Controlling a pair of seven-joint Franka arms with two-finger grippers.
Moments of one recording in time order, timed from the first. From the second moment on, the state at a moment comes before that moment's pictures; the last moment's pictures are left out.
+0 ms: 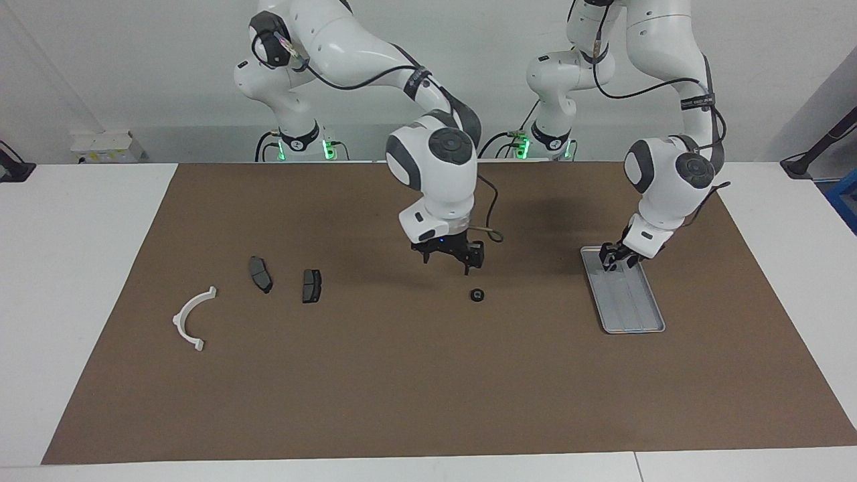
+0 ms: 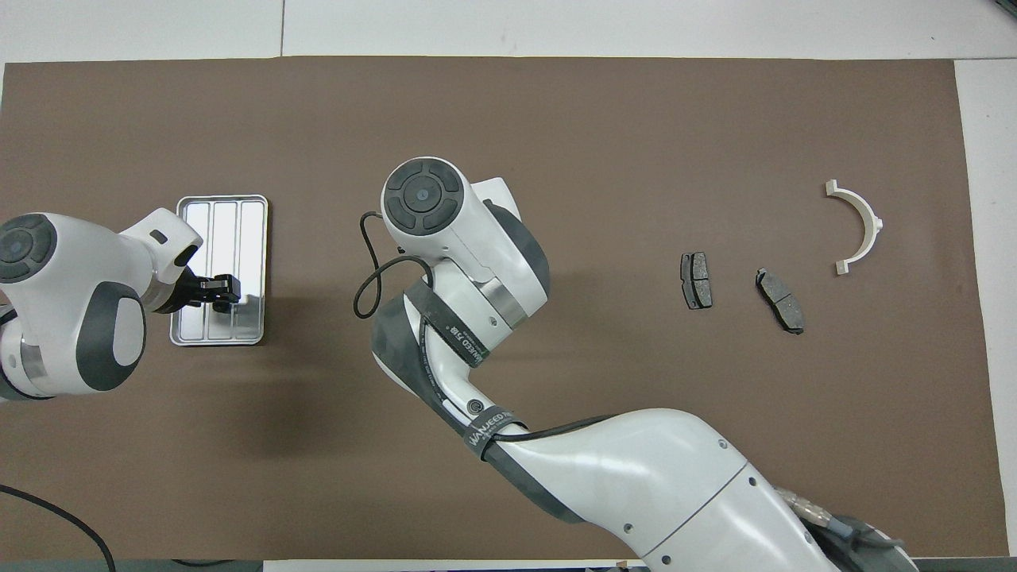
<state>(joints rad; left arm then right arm) 0.10 0.14 -0.10 -2.21 0.02 2.33 -0.04 0.67 0.79 0.02 -1.12 -0.03 1.95 1.09</state>
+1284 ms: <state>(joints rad) 0.10 0.13 -0.10 -1.98 0.01 2.04 -0.07 0.70 0.90 0.02 -1.07 -0.10 2.04 1.09</state>
